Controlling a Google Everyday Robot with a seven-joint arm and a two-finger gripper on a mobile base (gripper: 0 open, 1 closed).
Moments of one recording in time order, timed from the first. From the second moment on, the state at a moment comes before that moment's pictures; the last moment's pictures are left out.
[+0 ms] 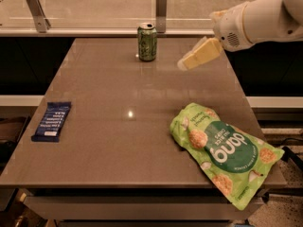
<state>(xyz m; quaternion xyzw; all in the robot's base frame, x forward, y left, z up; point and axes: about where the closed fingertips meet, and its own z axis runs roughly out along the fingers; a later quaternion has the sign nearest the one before) 0.625 -0.124 0.956 -0.47 0.75 0.11 0.46</state>
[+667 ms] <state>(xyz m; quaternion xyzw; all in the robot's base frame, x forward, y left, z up) 0.657 -0.089 0.928 -0.46 0.75 0.13 0.46</state>
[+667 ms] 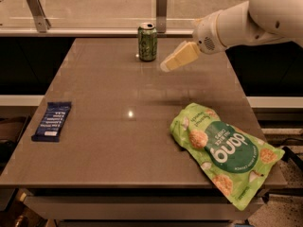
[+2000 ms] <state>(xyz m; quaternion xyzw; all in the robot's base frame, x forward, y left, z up) 0.718 -0.037 0.909 -0.44 0.74 0.19 0.47</state>
